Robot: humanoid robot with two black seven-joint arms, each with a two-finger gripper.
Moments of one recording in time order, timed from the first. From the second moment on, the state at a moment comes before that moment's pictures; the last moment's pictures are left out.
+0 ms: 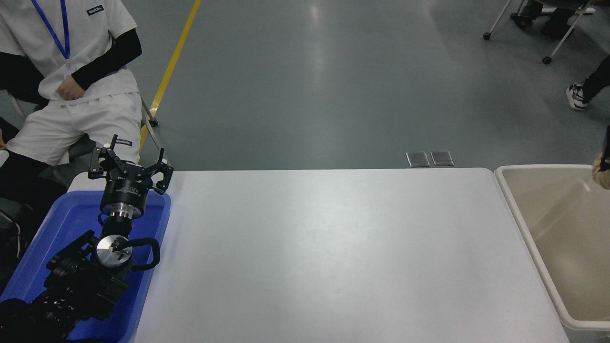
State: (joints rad) left arm -0.66 0.16 -0.93 -0.29 -0.24 -0.66 -0.40; right arm 2.06 -0.85 -1.35 1.04 -0.45 0.79 -0.06
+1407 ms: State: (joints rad) left arm -0.66 0.16 -0.93 -0.29 -0.24 -0.66 -0.40; right arm 1.11 -0.84 -0.70 0.62 -0.44 0.41 -0.06
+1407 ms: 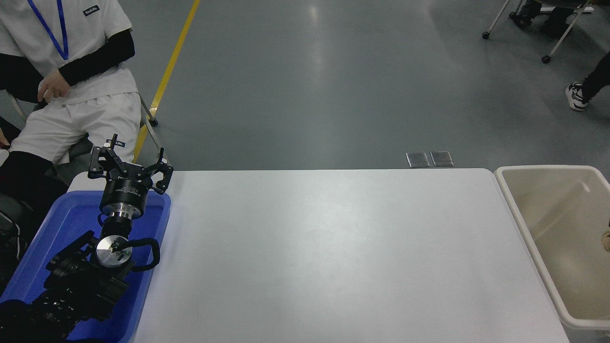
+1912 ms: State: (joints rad) left arm -0.66 0.16 -0.93 -0.29 -0.24 -0.66 -0.40; right arm 0.87 -0.65 -0.55 0.45 -0.29 0.02 -0.05
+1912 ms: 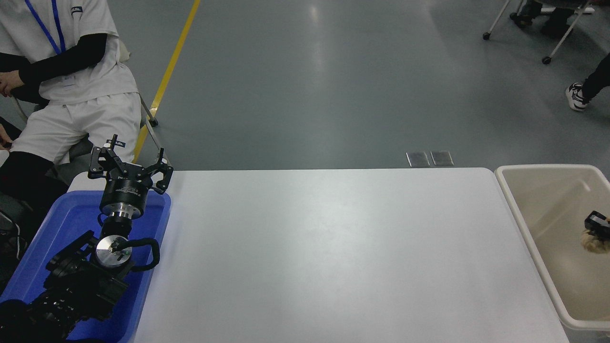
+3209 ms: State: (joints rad) left arm -0.66 0.16 -0.93 -0.29 -0.24 -0.66 -0.40; right arm 0.71 -0.45 -0.49 0.13 -0.18 -0.18 -0.05
